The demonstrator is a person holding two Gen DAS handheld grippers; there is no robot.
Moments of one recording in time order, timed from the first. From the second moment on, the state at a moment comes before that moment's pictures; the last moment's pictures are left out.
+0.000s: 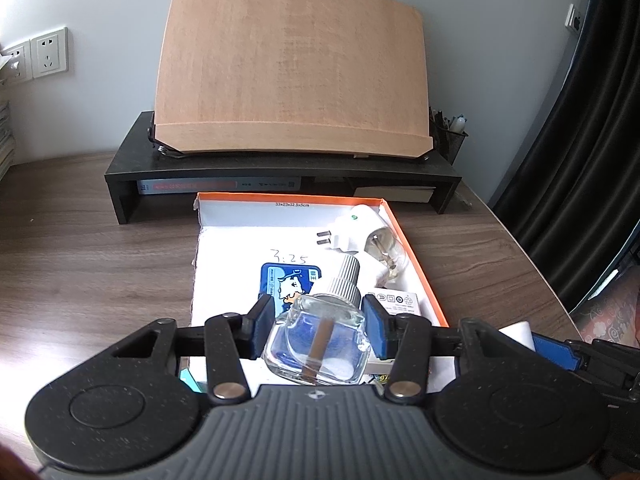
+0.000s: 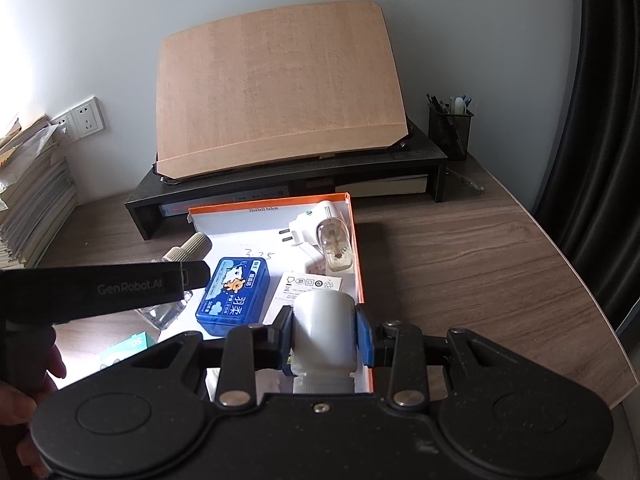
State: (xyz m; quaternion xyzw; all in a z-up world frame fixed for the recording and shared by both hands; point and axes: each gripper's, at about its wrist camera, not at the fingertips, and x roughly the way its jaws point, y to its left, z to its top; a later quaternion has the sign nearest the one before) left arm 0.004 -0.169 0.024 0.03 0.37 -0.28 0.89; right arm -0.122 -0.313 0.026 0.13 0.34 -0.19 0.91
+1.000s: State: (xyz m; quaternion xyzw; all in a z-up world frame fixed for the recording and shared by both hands) left arm 0.007 -0.176 0.015 0.04 0.38 -0.27 0.88; right arm -0.120 -0.320 0.016 0.13 0.36 -0.18 0.91
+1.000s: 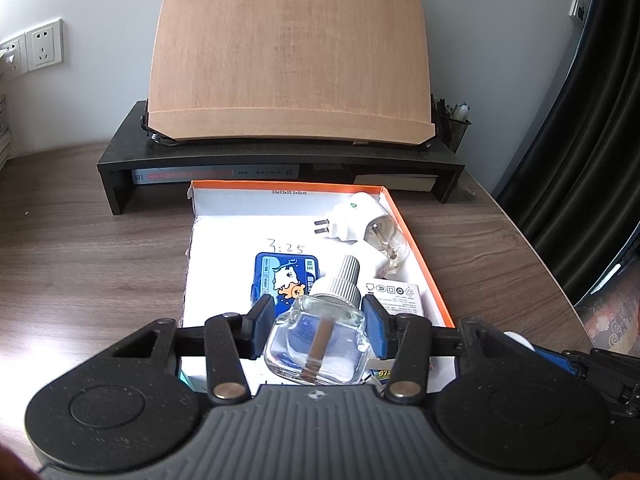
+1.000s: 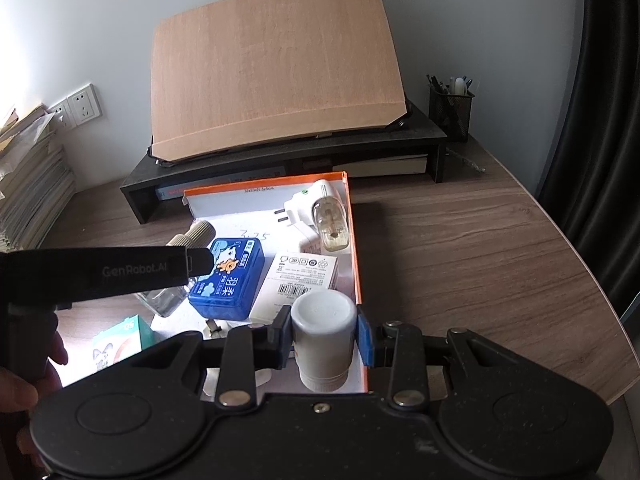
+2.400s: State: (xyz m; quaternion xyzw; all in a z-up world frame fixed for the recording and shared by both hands) left arm -0.029 -0.136 0.048 0.04 0.38 -0.23 0.89; right arm -0.149 -0.296 0.035 0.11 0.34 -0.19 0.91
